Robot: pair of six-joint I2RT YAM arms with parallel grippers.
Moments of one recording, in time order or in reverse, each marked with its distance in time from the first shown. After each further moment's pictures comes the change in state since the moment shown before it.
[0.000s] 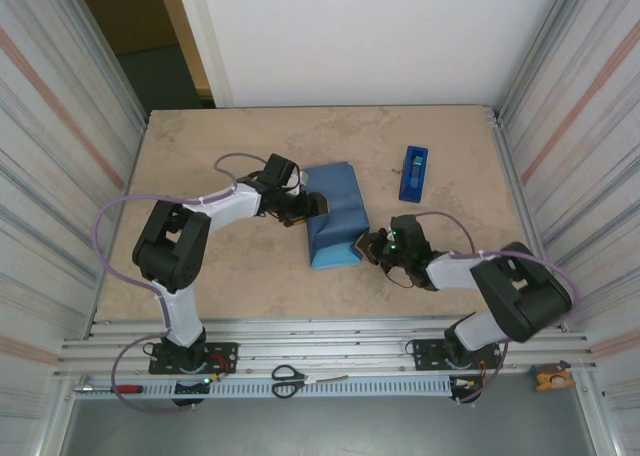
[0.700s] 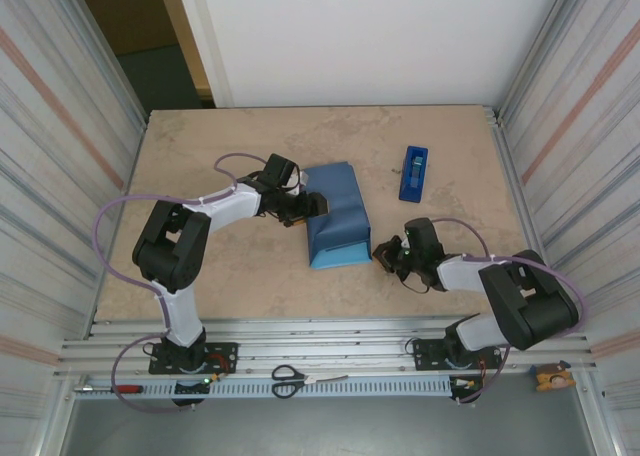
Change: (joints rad) left arm 0.000 0.000 0.000 0.000 0.001 -0.003; right arm -0.114 -0.014 -0.022 -0.160 -0.078 -0.105
